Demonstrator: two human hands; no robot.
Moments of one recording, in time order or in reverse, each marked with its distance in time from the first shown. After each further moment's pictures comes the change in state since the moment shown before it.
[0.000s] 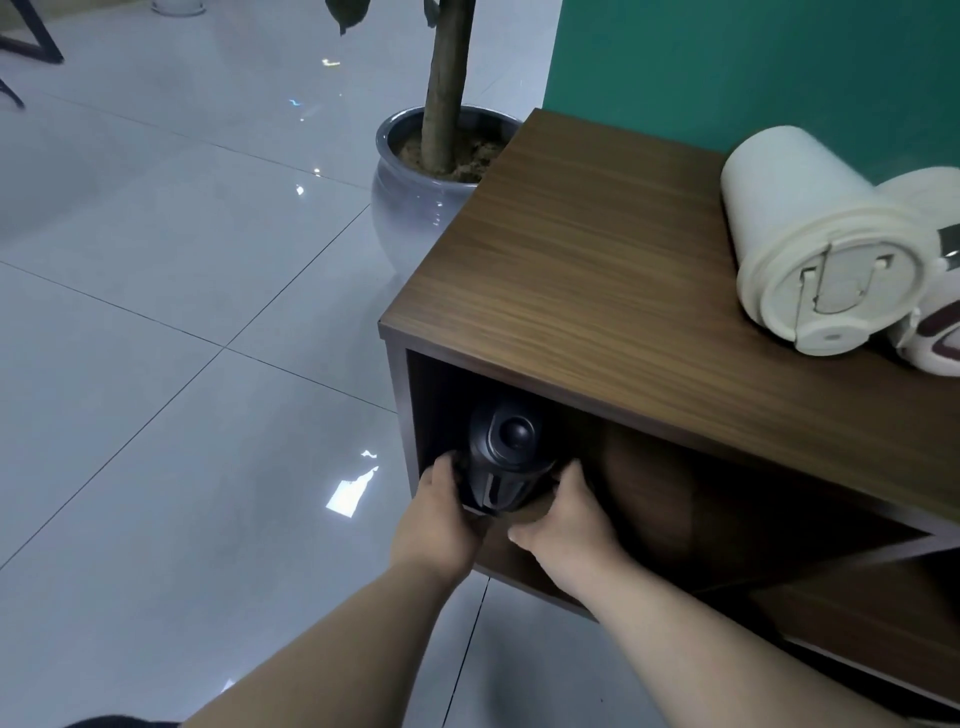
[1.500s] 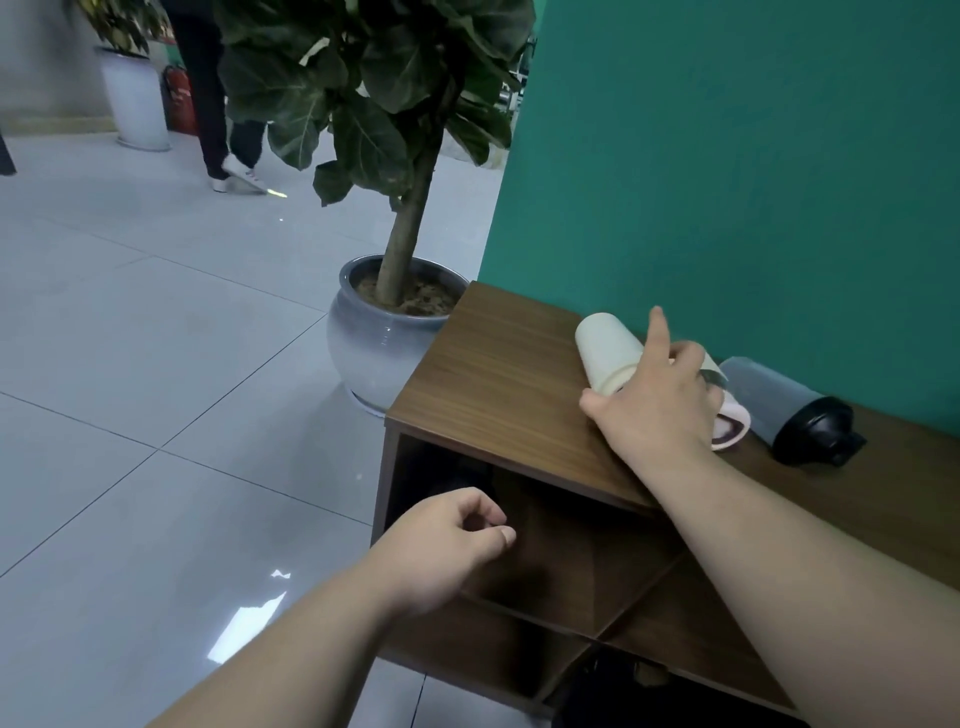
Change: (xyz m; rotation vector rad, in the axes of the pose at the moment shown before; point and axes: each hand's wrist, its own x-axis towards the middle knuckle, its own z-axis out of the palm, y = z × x) left_hand -0.090 0.103 -0.122 -0.202 -0.315 0.359; right_hand -0.077 -0.134 -0.210 -0.513 0.852 -0.252
